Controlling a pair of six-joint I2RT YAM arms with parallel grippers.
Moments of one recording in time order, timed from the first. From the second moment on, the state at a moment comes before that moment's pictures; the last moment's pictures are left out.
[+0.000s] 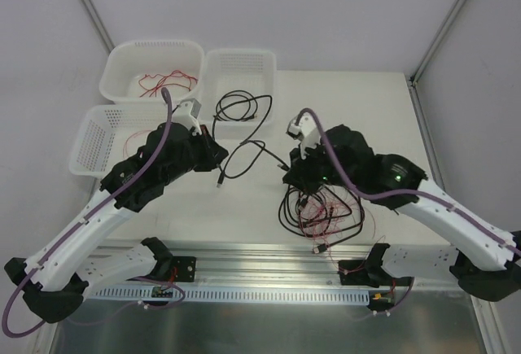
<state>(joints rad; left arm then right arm) -0.73 0.92 1.14 -0.69 -0.18 -0.64 1.03 1.05 1.41 -0.88 -0.03 0.22</state>
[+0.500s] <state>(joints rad) -0.73 0.94 0.98 -0.52 0.03 -0.83 1.02 1.26 1.24 -0.57 -0.07 0.26</state>
